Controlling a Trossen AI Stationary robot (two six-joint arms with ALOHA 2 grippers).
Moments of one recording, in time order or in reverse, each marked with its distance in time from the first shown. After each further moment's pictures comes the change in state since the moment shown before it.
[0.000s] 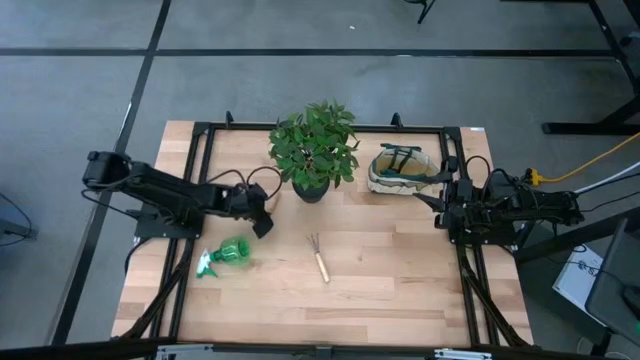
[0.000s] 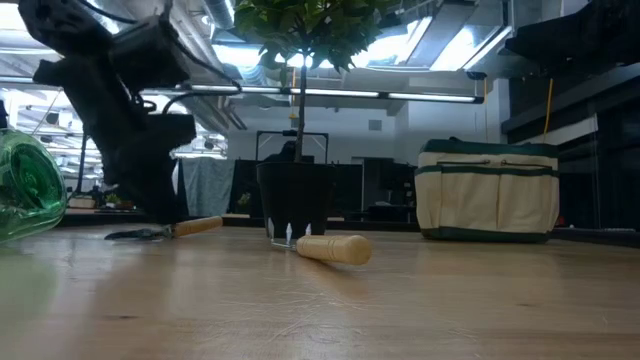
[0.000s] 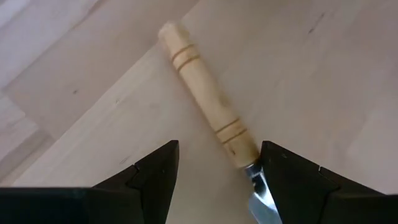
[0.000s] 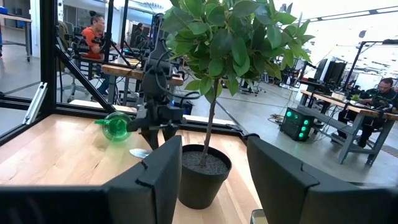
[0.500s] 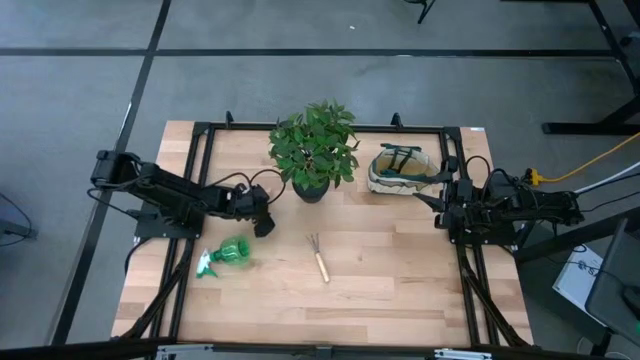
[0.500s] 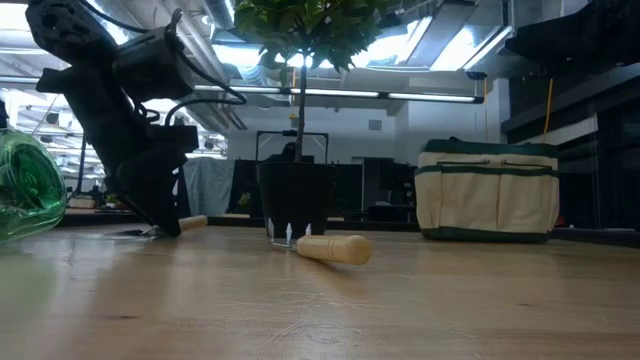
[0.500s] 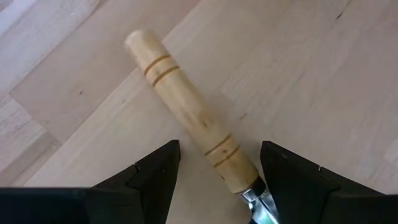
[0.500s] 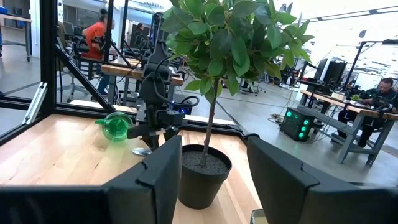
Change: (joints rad) left arm -0.001 0.089 0.003 0.026 -0.045 0.021; right arm 0.000 0.000 0.000 0.000 0.000 0.000
